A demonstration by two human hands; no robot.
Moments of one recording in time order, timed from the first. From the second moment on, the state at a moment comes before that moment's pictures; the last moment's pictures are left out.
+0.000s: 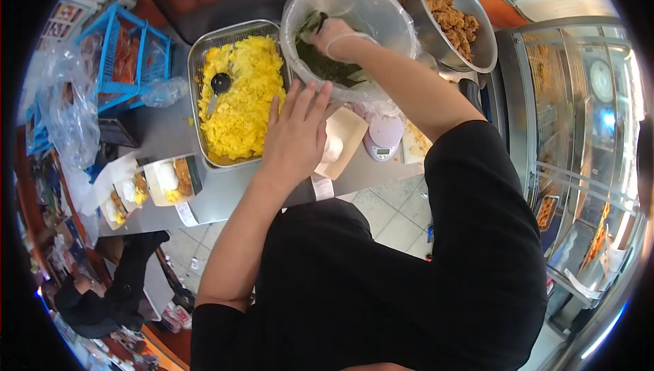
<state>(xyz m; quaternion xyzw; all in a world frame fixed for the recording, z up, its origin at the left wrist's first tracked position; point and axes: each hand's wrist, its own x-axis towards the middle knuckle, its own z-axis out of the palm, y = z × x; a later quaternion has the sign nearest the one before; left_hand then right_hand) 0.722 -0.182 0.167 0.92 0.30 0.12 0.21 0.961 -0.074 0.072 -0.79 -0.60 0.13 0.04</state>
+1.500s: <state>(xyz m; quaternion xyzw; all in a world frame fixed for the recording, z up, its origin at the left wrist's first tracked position) 0.494 -0.171 0.122 0.76 0.44 0.33 0.36 0.974 -0.177 0.166 -0.46 0.01 0.45 0.76</state>
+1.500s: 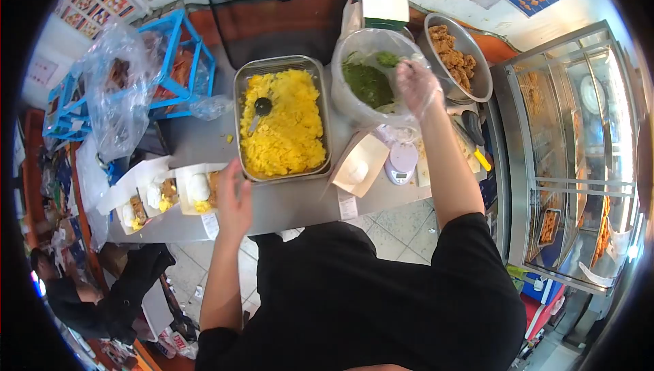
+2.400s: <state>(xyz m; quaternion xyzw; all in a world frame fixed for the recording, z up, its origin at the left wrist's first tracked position) 0.114 -0.097 0.034 0.11 0.52 0.33 0.78 0.306 -0.074 0.078 -0.77 -0.32 0.32 0.44</state>
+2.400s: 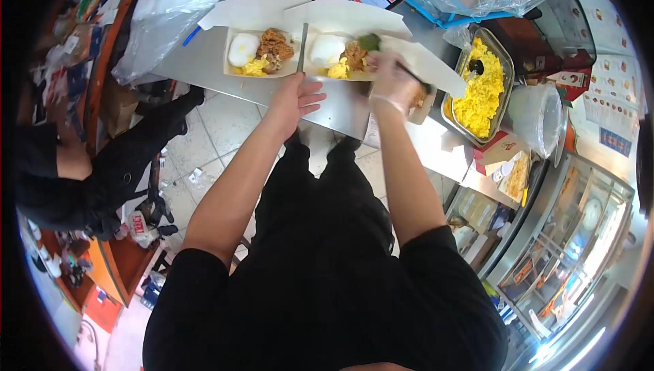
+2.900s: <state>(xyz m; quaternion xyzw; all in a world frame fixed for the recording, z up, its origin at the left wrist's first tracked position) 0.008 -0.102 0.023 0.04 0.58 0.42 0.70 0.244 -0.054 0.079 -0.57 -0.10 0.54 0.61</state>
